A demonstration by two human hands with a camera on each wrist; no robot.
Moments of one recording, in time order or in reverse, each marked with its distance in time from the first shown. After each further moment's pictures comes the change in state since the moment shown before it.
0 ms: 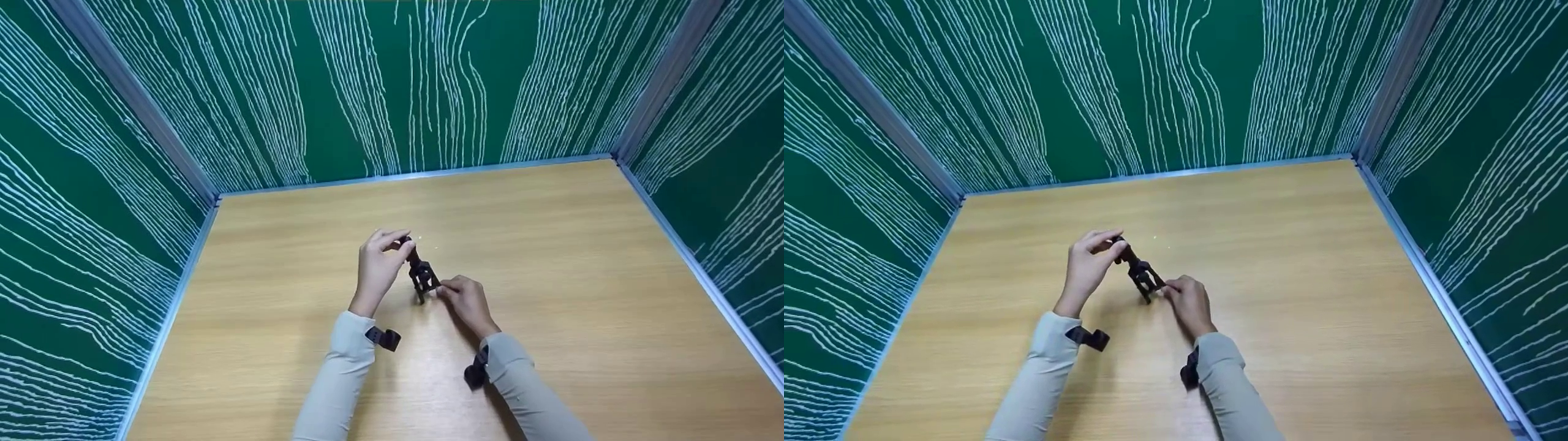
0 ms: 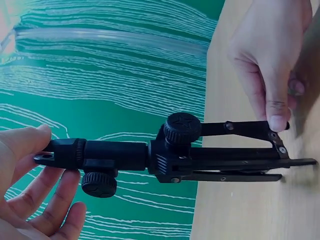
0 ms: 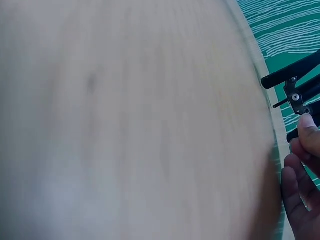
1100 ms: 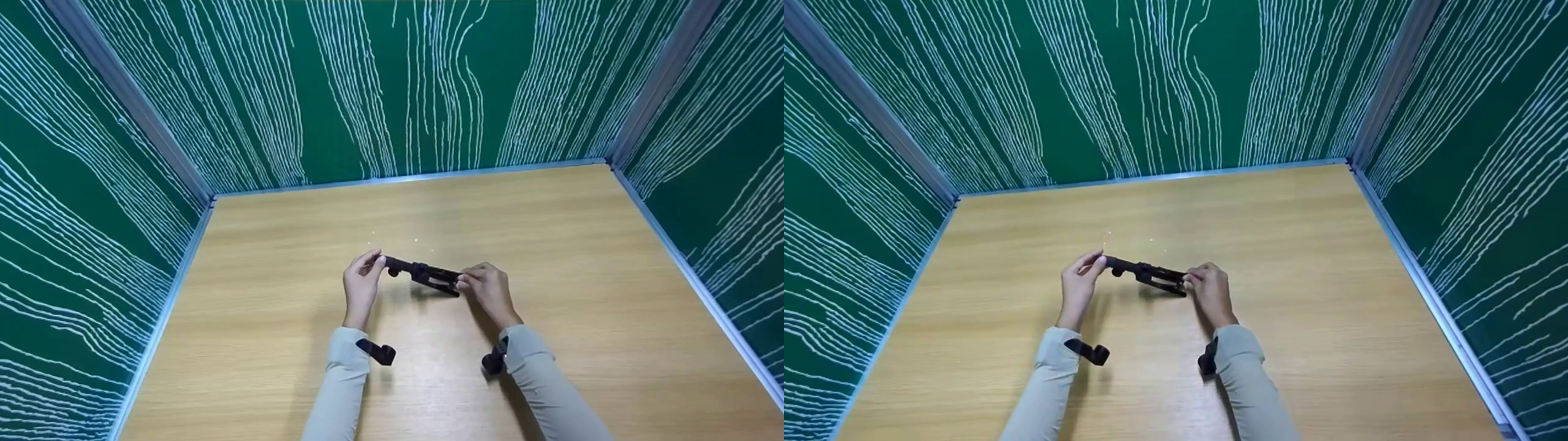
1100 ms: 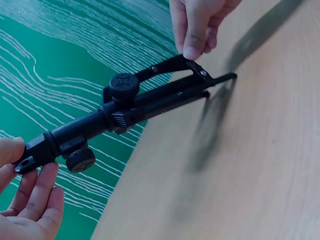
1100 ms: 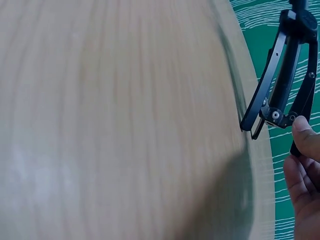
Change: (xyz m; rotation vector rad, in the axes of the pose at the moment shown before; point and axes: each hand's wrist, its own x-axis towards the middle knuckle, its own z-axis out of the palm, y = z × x) left_hand -0.024 -0.045 -0.005 -0.283 0.211 -0.254; right_hand 0.019 0.014 -0.045 -0.102 0.109 -0.041
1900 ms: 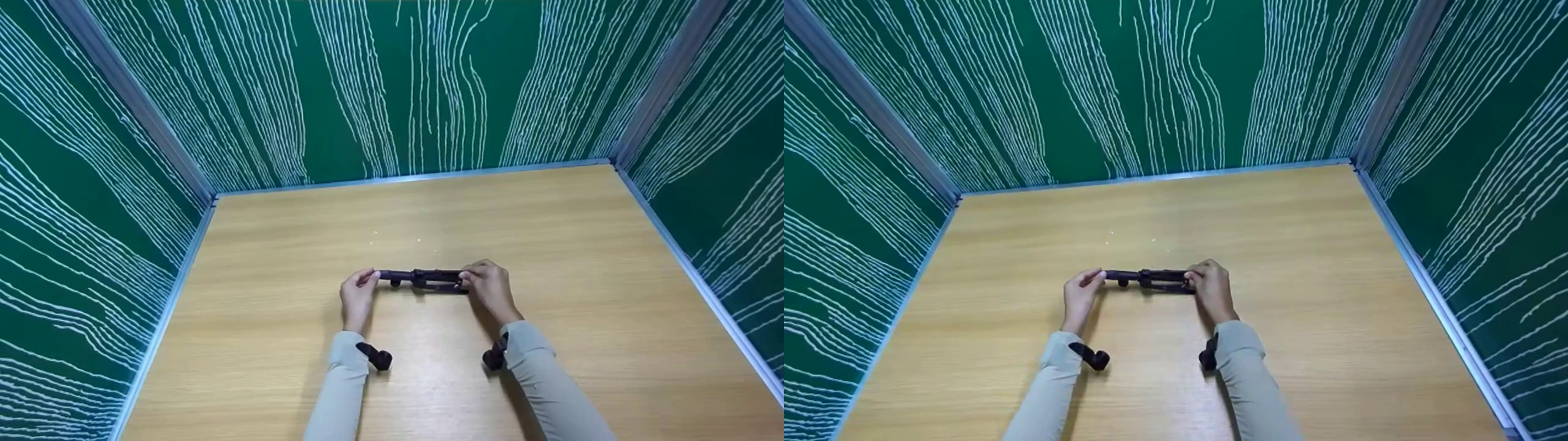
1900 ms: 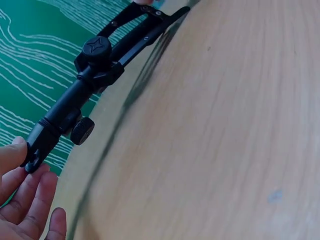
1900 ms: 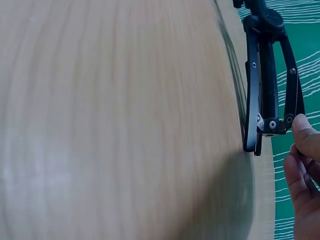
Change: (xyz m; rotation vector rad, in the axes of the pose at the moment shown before) left_hand 0.010 -0.079 -0.014 0.210 0.091 -0.196; right_hand 0.009 0.001 0.002 0.015 -0.021 0.004
